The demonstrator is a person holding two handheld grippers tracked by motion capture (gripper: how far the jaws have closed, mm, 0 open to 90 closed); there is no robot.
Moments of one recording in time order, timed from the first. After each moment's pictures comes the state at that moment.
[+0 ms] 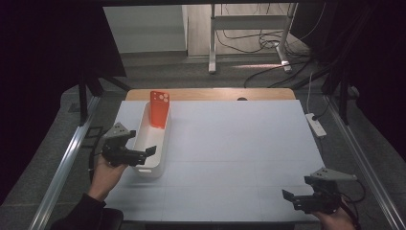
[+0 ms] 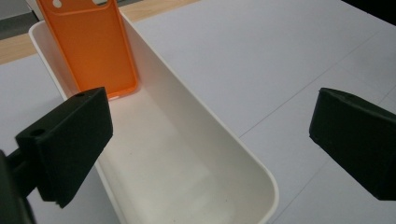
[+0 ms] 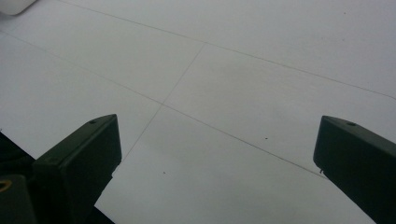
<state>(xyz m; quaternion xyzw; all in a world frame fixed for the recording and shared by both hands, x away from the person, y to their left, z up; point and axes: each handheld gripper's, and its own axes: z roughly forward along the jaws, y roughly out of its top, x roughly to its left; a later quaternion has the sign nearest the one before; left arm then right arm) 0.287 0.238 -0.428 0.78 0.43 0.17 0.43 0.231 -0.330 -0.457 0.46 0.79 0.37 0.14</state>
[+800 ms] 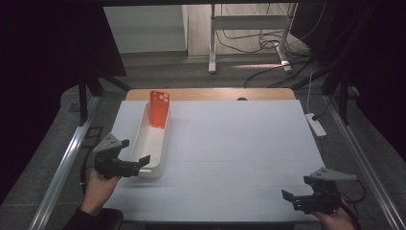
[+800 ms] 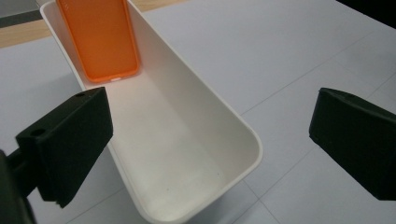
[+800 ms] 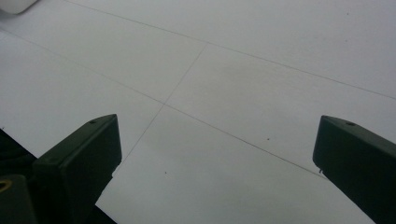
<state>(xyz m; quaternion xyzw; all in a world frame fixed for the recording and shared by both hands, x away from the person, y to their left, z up) 0.255 0.248 -0.437 0.76 0.44 0.17 0.44 0.231 -0.329 -0.456 0.46 0.80 0.37 0.14</state>
